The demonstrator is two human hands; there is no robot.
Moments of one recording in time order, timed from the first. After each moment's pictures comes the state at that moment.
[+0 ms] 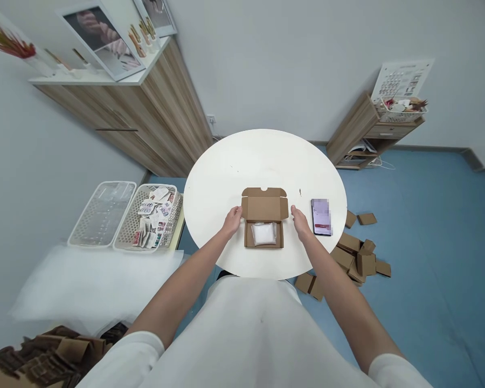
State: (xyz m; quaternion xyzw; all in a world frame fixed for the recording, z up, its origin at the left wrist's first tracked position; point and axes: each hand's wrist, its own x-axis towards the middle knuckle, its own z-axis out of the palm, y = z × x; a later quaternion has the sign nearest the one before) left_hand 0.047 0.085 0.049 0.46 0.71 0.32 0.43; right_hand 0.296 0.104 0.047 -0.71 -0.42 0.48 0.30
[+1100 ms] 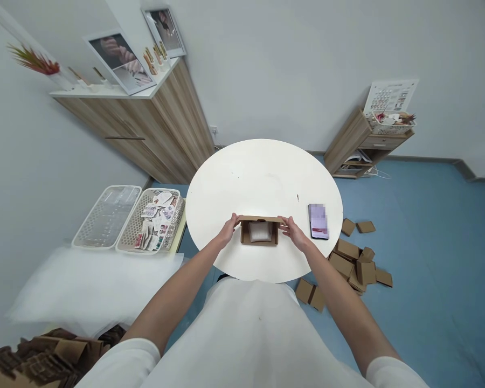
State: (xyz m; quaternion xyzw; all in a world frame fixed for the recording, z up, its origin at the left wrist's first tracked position) left_hand 0.031 0.062 0.064 0.45 0.59 0.30 0.60; right_hand 0.302 0.081 0.054 -0.51 -0.46 0.68 0.26
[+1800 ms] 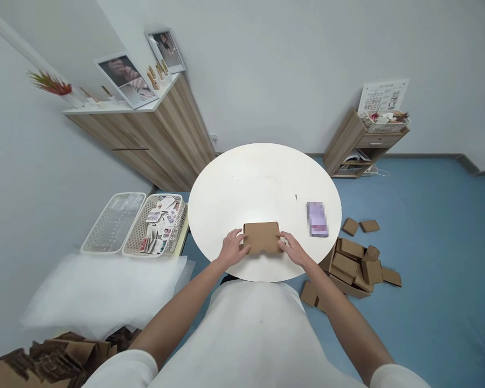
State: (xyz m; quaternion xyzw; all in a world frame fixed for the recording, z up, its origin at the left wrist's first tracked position) left_hand 0.046 0.006 0.053 0.73 0.63 0.13 0.25; right_hand 0.302 0.023 0.044 -0.54 -0.63 0.51 0.23
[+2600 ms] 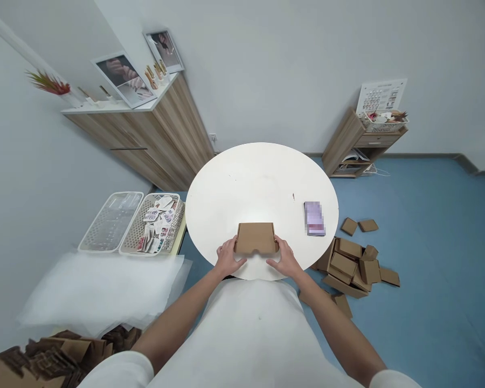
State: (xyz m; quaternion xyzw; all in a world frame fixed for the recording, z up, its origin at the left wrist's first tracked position) left_hand 0.052 -0.027 0.042 0.67 0.67 0.14 0.28; right_hand 0.286 -0.012 0.038 -0.56 -0.69 0.41 0.20
